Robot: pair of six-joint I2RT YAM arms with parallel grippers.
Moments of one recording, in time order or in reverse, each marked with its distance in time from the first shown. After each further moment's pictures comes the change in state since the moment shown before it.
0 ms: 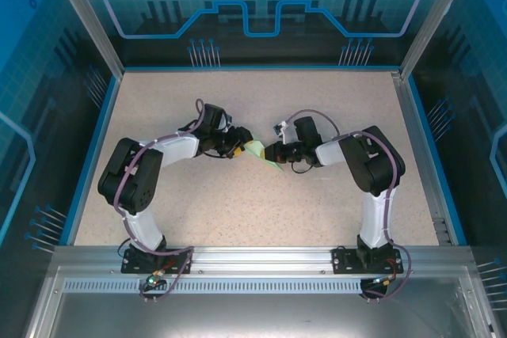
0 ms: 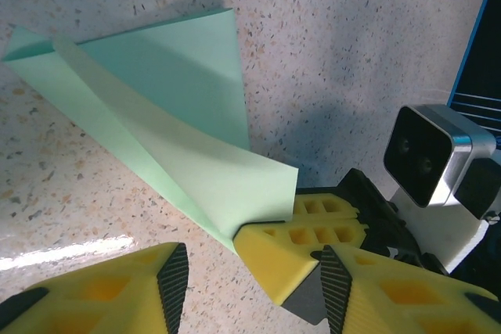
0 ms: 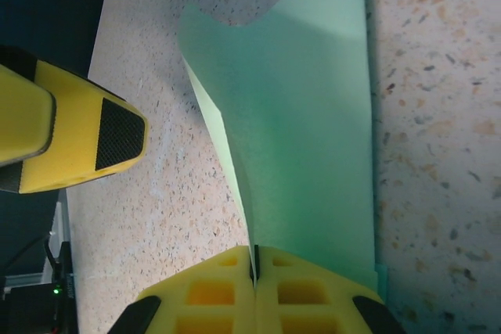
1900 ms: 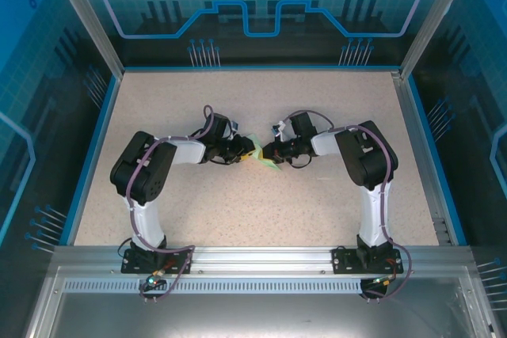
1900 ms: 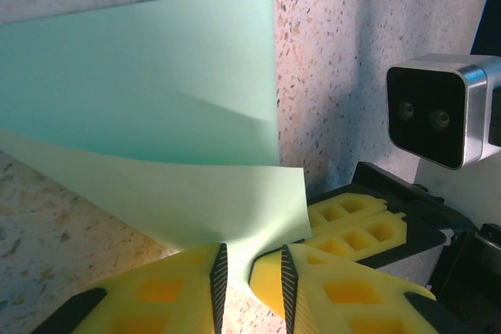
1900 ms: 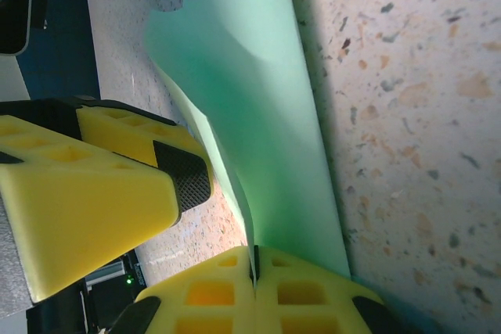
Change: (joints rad) left arm -0.024 0.114 -0.061 0.203 0.037 0.025; right arm -0.010 0.087 0.168 -0.271 -0.100 0.117
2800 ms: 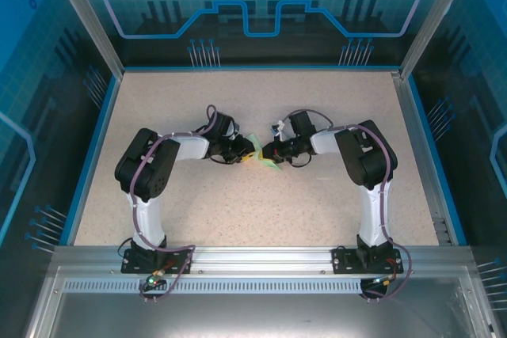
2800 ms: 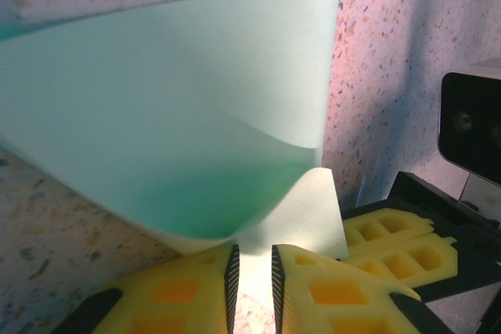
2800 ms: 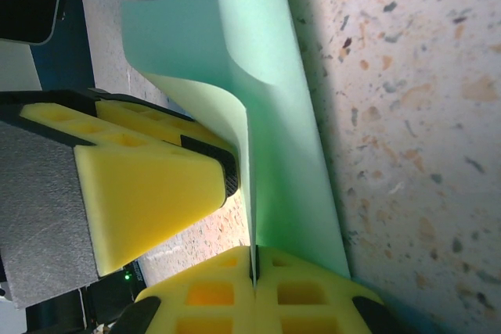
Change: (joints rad) left arm -0.007 0.045 0.084 -0.151 -0.032 0.019; right arm 0.000 0.006 0.027 -0.056 0.000 -0.031
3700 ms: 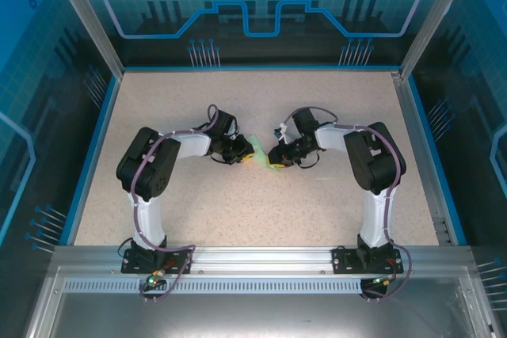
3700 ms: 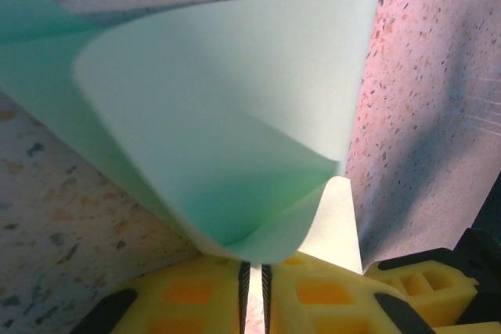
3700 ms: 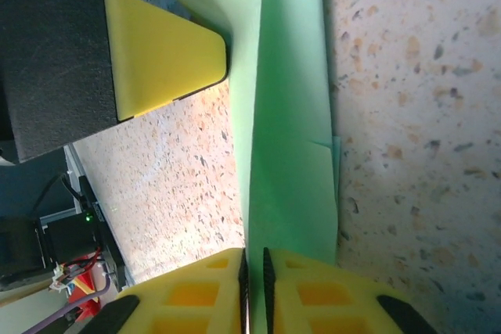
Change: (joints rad) left arm -0.007 0.015 0.053 -0.114 -0.026 0.000; right arm -0.021 -0.084 0.040 -0.378 0.027 -0.293
